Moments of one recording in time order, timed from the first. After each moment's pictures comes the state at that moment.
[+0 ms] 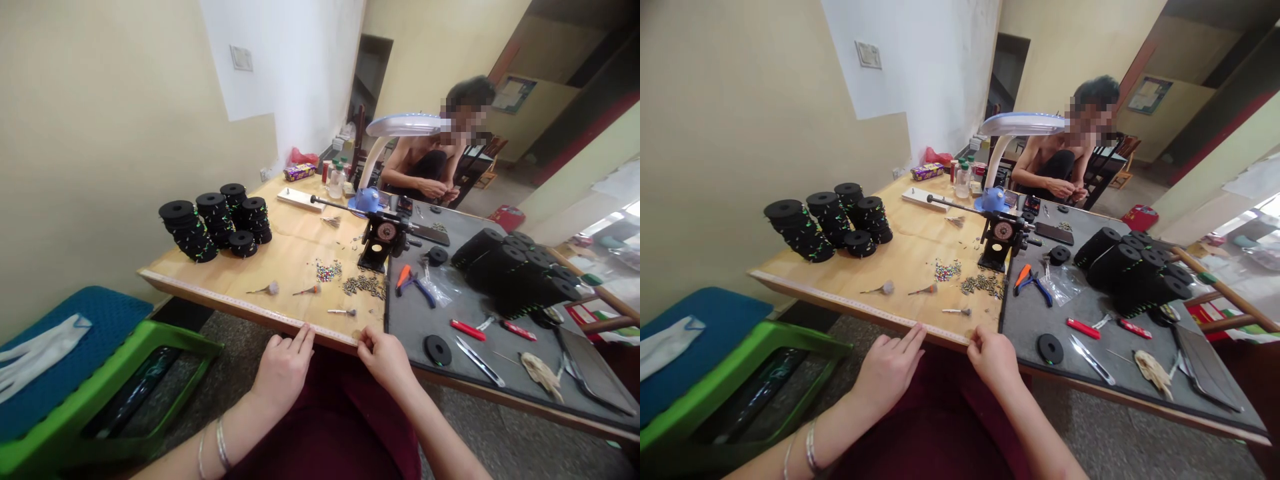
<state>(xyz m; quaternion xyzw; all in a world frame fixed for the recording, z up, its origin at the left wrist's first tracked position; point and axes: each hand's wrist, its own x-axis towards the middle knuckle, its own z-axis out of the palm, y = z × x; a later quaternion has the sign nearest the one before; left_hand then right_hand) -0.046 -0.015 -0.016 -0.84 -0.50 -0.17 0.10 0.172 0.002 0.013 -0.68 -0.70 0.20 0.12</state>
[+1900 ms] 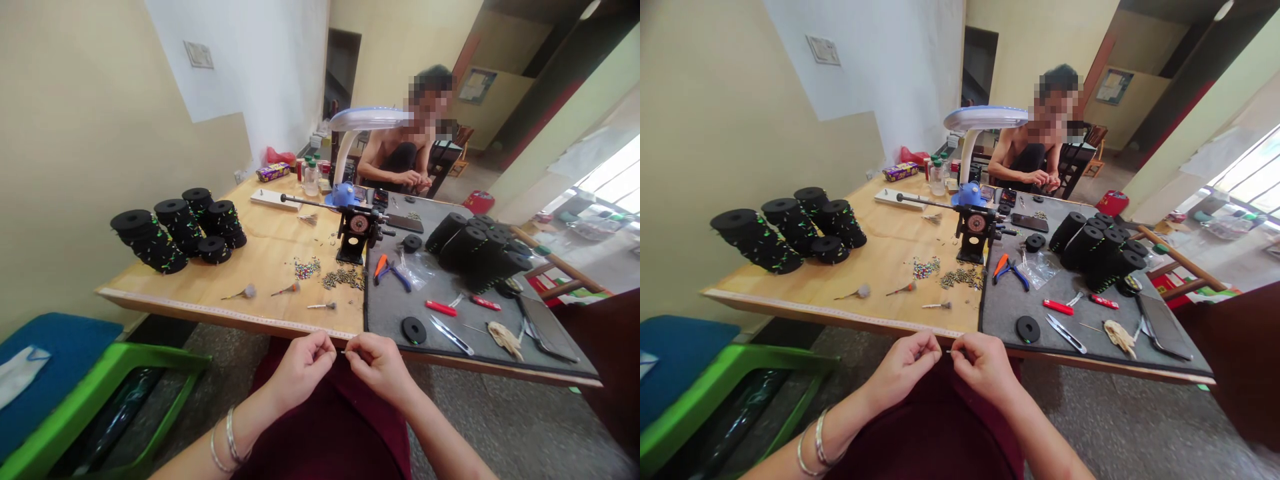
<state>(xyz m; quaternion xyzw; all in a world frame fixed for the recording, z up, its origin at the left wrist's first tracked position) 0.010 -0.016 0.029 -0.64 -0.42 -0.33 -0.55 0.192 -0.039 0.035 -0.55 -0.73 0.29 0.29</state>
